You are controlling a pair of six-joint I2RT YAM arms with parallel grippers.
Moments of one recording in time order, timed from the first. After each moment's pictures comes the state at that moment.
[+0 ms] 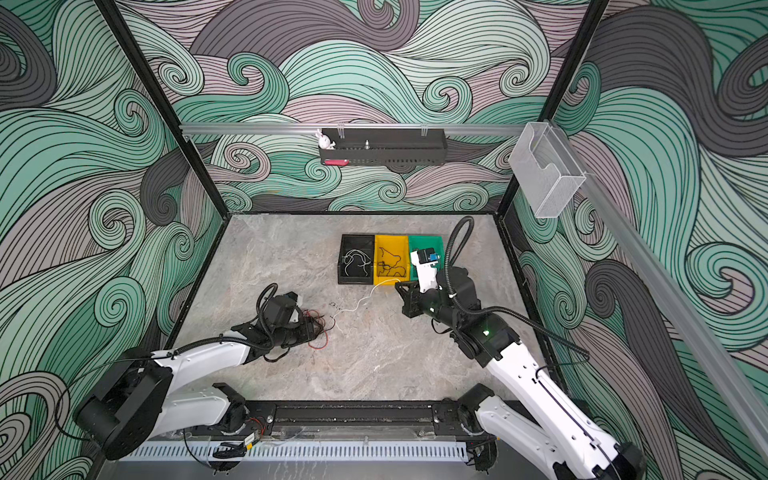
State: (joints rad) left arm -0.52 1.24 0.39 -0.05 0.16 -0.77; right arm 0.56 0.84 0.85 -0.45 -0.18 0.35
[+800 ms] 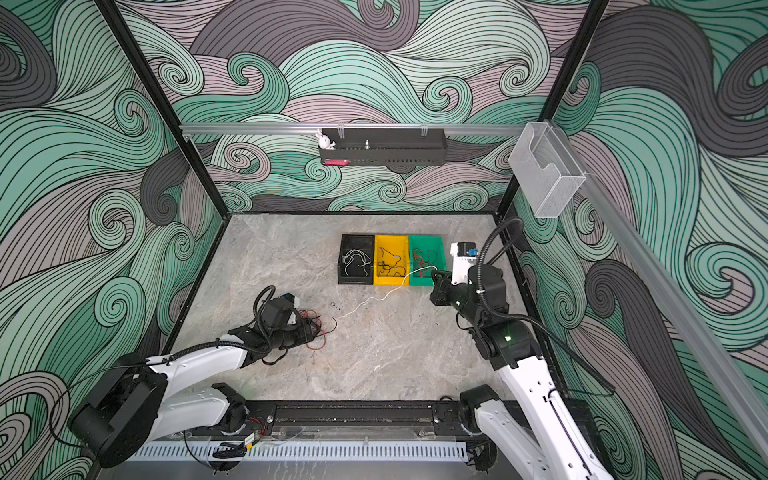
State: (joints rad) left arm -0.52 1.20 0.36 -0.06 0.12 -0.77; right arm 0.29 0.76 0.87 -0.53 -0.11 0.32
